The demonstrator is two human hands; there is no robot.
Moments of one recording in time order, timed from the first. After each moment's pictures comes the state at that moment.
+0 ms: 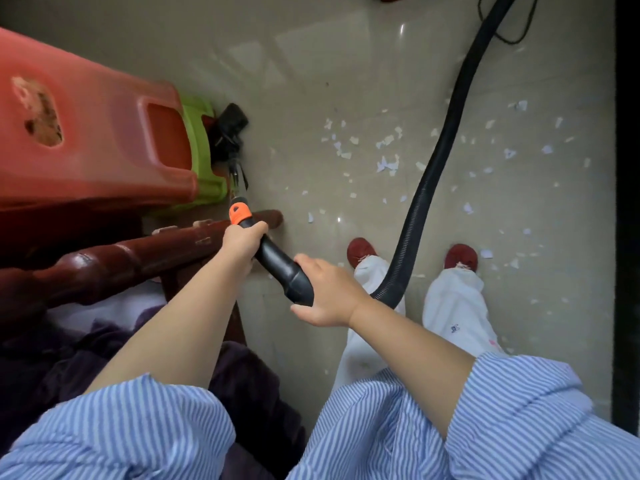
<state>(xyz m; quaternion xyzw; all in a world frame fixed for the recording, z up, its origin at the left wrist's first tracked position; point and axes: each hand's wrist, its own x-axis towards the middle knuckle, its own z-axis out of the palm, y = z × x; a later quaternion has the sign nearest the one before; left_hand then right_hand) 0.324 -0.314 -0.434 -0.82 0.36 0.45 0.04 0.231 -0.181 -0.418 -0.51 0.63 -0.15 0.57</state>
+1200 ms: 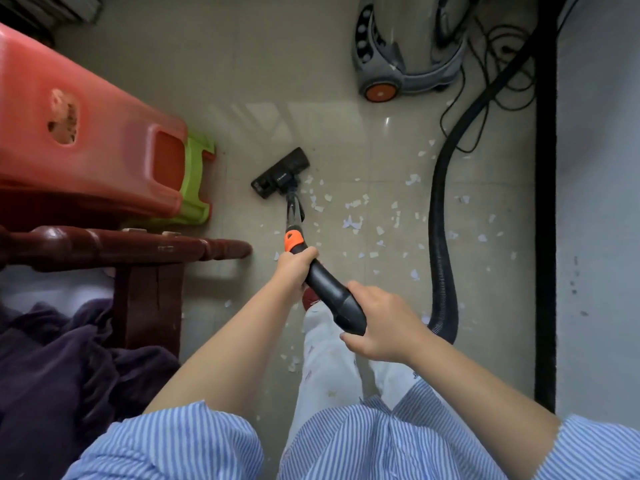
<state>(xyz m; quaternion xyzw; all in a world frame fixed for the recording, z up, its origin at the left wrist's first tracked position) 0.180 -0.209 -0.407 -0.76 0.22 0.60 -0.08 0.063 -0.093 -0.349 -0.62 0.64 -0.06 0.45</state>
